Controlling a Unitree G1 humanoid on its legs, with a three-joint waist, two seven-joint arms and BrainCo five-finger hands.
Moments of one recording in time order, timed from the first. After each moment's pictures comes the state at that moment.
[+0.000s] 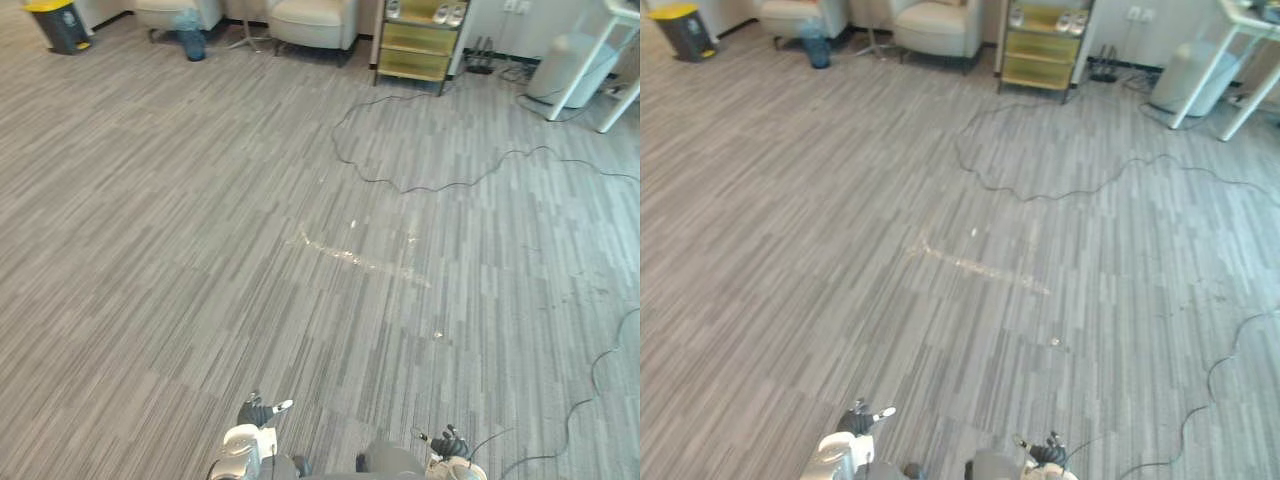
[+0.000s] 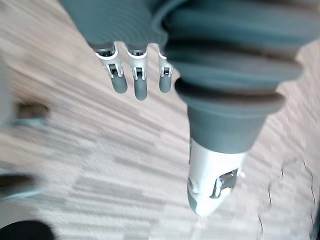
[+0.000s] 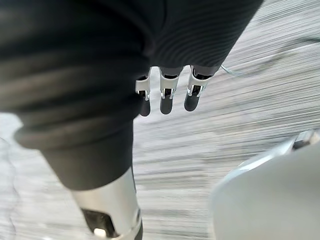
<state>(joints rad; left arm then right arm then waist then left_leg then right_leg) -0.05 -0.05 0.11 1.01 0.00 -0.08 0.09 0.09 0.02 -0.34 0.92 0.09 -0.06 -0.15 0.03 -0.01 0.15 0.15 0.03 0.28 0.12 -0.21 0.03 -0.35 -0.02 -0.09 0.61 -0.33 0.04</state>
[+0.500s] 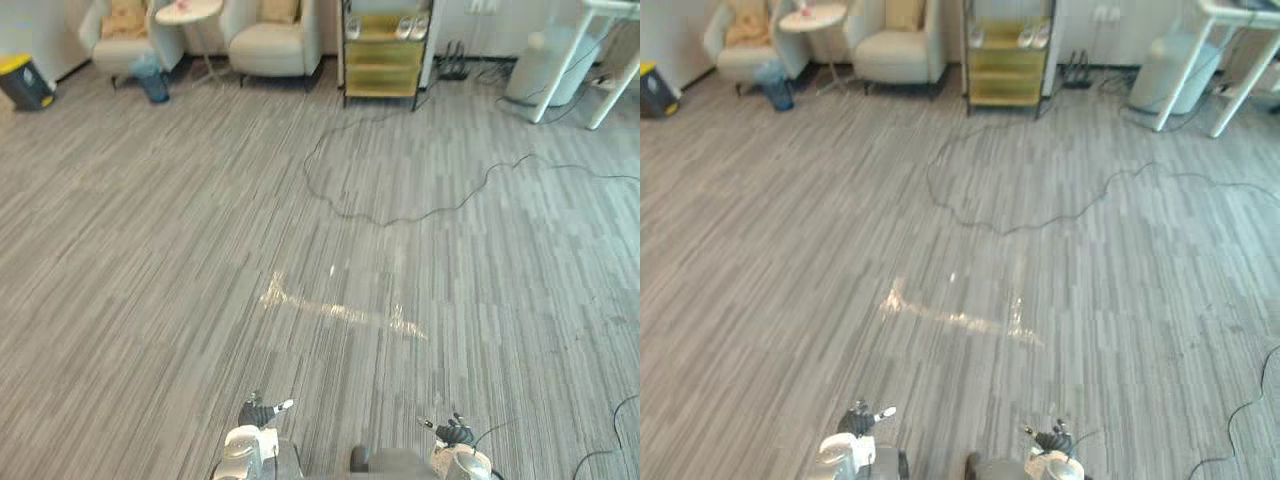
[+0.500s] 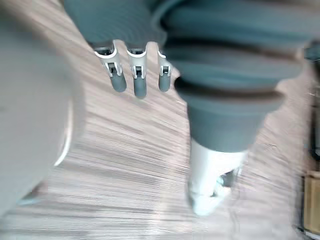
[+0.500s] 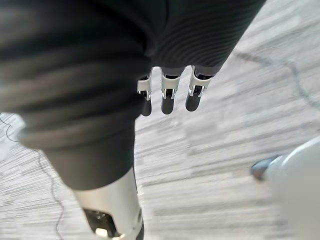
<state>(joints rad) 0.02 -0.06 0.16 0.92 0.02 -0.08 0.09 0.05 0.00 -0.29 0.92 0.13 -0.05 -0.16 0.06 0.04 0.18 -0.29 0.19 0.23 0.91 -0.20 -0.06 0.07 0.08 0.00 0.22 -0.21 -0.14</state>
